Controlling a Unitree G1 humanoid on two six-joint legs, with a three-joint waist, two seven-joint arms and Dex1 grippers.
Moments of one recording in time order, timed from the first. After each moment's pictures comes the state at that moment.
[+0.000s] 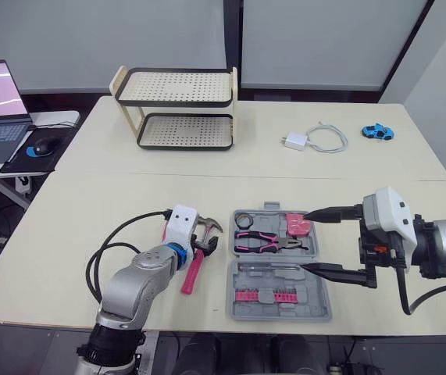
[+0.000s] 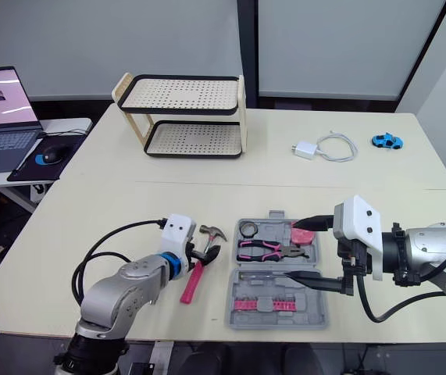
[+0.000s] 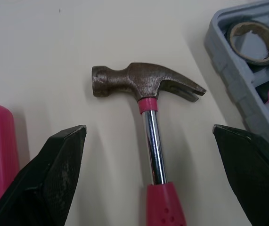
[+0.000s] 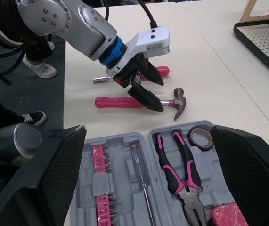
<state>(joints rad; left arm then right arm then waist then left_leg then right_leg) -0.19 0.32 -0.11 -0.33 -0.27 1.02 -0.14 -0.15 -1.01 -0.18 -0.71 0.79 0.69 0.95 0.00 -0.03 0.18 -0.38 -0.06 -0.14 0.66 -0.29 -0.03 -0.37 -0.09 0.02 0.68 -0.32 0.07</state>
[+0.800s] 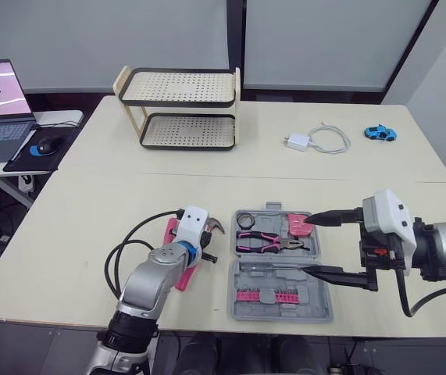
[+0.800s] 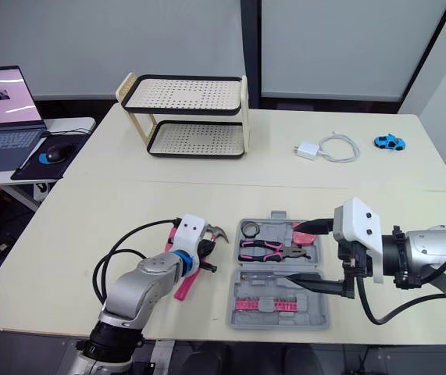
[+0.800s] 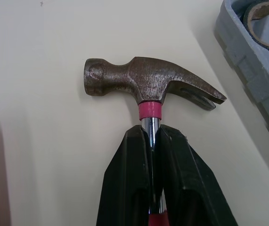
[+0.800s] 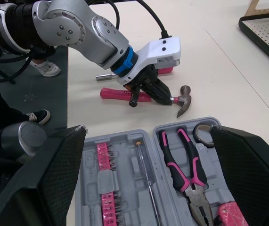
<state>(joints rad) -0.25 0.27 -0.16 -0.18 -0.17 0.92 -0.19 -0.13 -1.02 -0.20 -0.72 0.80 0.71 0.95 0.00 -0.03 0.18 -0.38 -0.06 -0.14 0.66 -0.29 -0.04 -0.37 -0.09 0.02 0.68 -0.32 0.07</state>
